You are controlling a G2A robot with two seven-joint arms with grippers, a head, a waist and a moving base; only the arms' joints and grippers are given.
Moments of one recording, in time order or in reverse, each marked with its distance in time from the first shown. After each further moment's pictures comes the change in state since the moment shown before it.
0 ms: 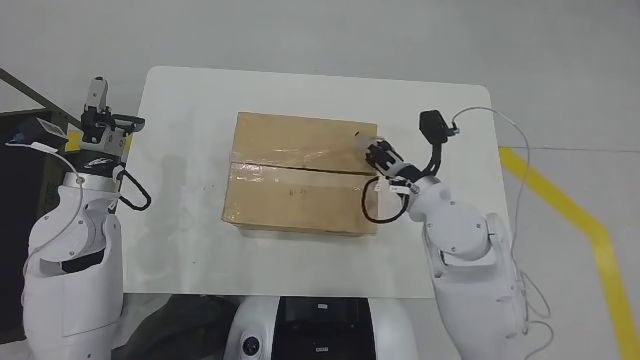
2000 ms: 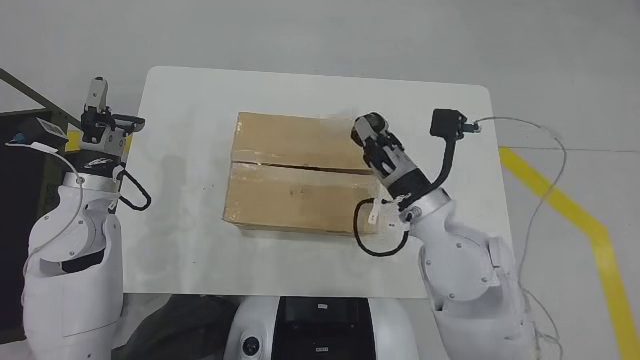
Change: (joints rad) left arm 0.000 0.000 0.000 0.000 0.000 0.000 0.000; right arm -0.053 0.058 -0.127 -0.197 -0.061 -0.245 -0.248
